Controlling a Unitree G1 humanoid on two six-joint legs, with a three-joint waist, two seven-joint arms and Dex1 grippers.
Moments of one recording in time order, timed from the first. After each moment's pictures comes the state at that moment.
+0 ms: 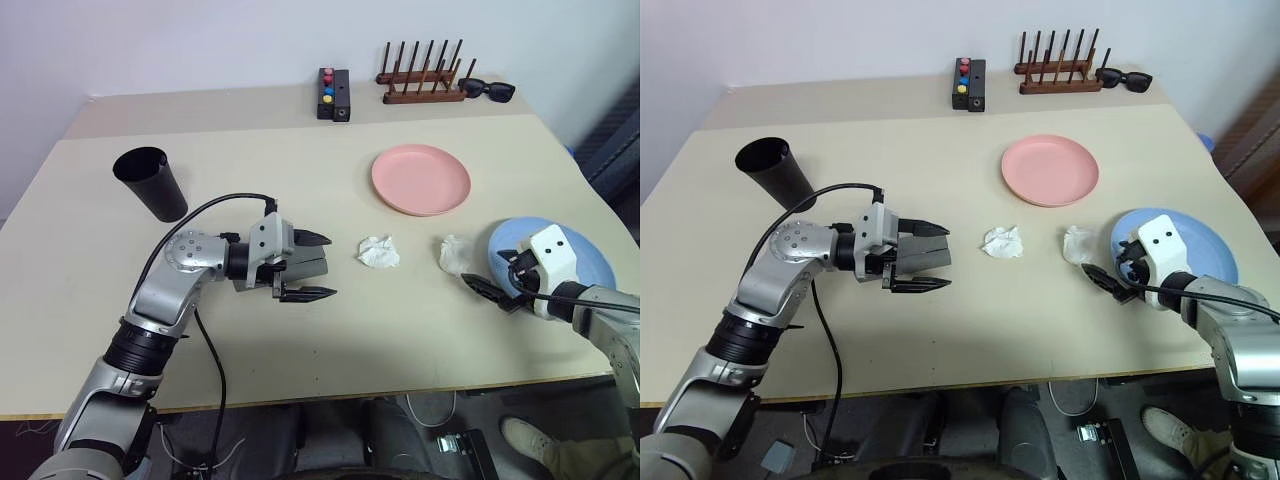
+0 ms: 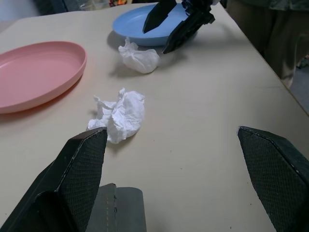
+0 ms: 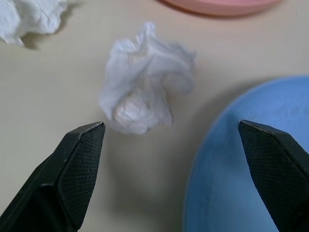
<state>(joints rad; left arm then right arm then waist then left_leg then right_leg) -0.51 0.52 -0.22 -0.05 -0.30 0.22 -1.18 -0.02 -0.80 -0.29 -0.24 0.35 0.70 0.65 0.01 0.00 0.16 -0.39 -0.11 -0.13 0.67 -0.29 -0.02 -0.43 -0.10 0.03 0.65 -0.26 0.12</state>
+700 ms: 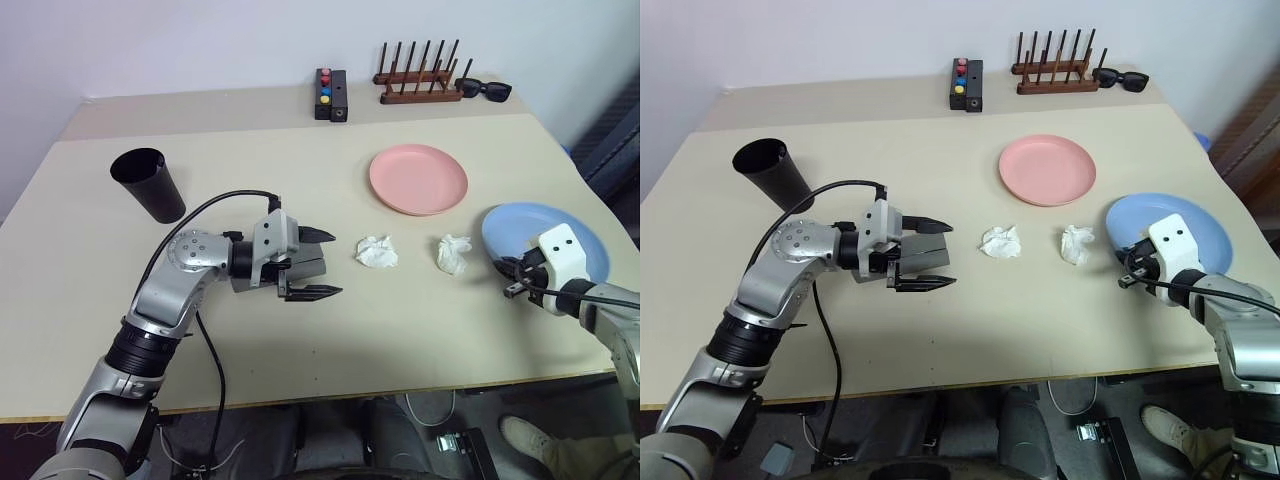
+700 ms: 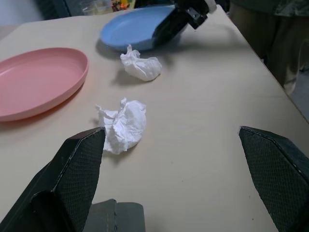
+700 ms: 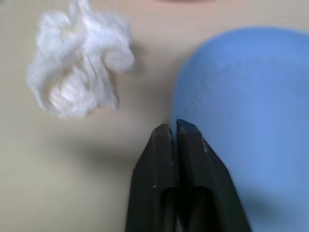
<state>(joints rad) -0.51 0.52 -0.22 -0.11 -0.31 0.27 -1.14 -0.07 -0.81 -0.27 -0.09 0.28 0.59 0.67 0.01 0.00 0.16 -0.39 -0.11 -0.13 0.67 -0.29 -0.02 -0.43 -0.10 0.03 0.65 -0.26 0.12</state>
